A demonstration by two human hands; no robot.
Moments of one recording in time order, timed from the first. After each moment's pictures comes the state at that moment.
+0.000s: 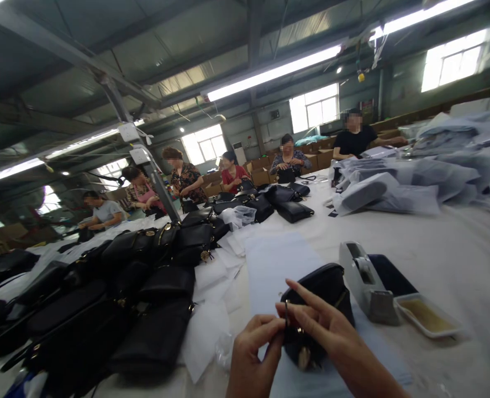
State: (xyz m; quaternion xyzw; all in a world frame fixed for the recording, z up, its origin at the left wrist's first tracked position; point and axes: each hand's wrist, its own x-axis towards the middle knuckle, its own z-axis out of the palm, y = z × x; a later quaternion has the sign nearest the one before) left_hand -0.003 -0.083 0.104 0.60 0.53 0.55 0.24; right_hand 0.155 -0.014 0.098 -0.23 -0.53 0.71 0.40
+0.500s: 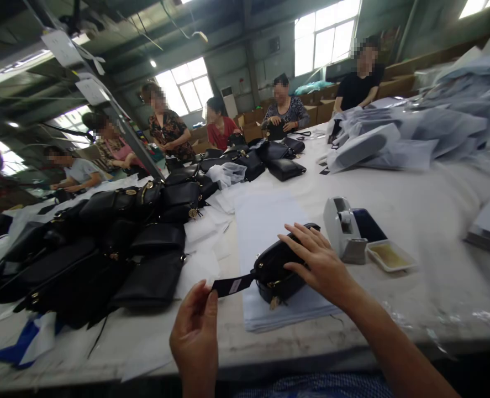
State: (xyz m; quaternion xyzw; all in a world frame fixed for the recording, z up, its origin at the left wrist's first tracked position) left_hand -0.018 -0.138 0.071 0.27 0.68 0.68 0.05; right_hand 0.188 0.029 0.069 -0.30 -0.89 0.04 0.35
